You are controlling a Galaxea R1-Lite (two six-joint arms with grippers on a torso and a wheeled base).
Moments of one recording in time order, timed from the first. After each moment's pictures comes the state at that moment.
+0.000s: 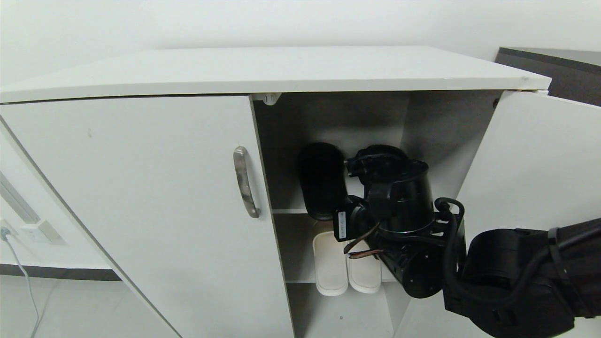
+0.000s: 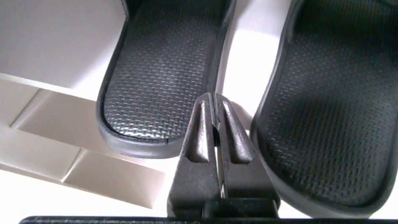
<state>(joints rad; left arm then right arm) 0.00 0.00 0.00 0.00 -0.03 0.01 0.94 1.87 -1.09 -0.52 -0.64 0.20</state>
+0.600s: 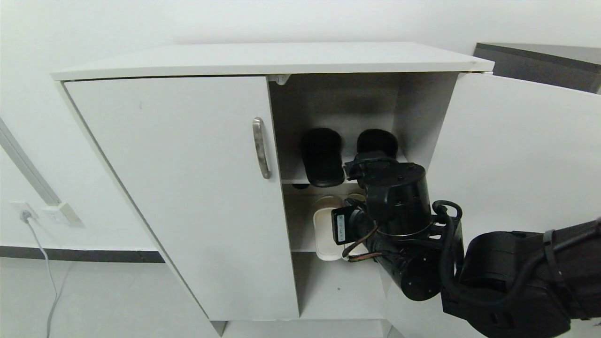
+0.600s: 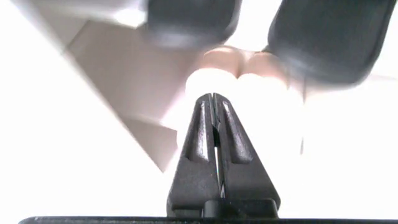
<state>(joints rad) 0.00 0.00 0.00 0.00 -0.03 0.01 0.94 1.87 -1.08 -0.53 -0.63 0.20</state>
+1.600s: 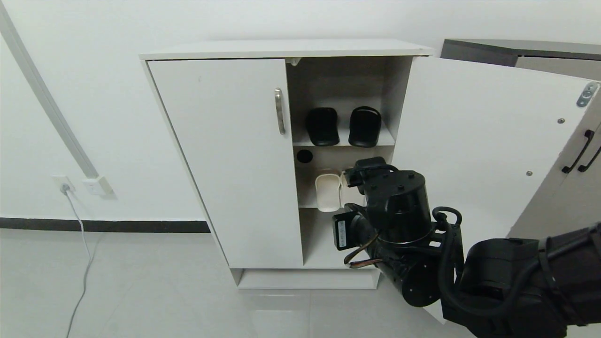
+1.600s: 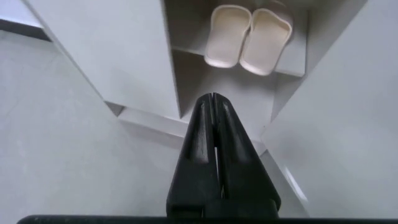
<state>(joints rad) 0.00 0.00 0.00 0.00 -0.03 0.01 0.93 1.88 -1.04 -0.56 -0.63 0.19</state>
